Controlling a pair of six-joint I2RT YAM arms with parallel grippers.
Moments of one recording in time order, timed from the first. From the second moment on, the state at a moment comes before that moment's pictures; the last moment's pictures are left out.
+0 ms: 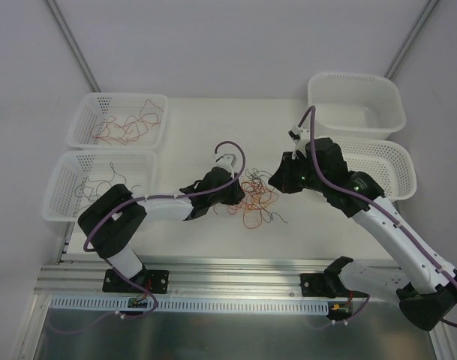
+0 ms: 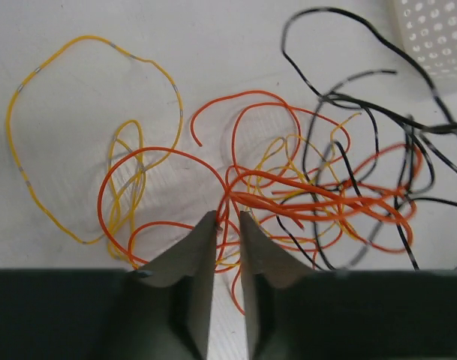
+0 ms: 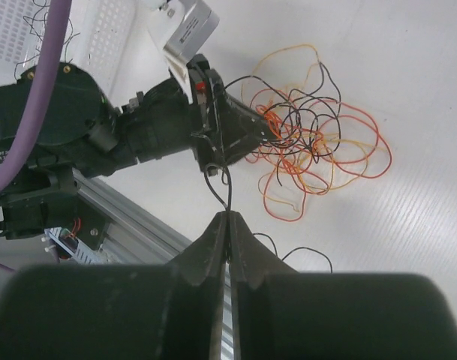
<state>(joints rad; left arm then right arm) -0.84 1.62 0.77 0.29 -0.07 -0.64 0.66 1.06 1.18 -0.72 -0.11 0.45</state>
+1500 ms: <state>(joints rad) -0.51 1.52 0.70 -0.07 0.00 -0.66 0.63 1.36 1.01 -0.57 0.03 0.22</state>
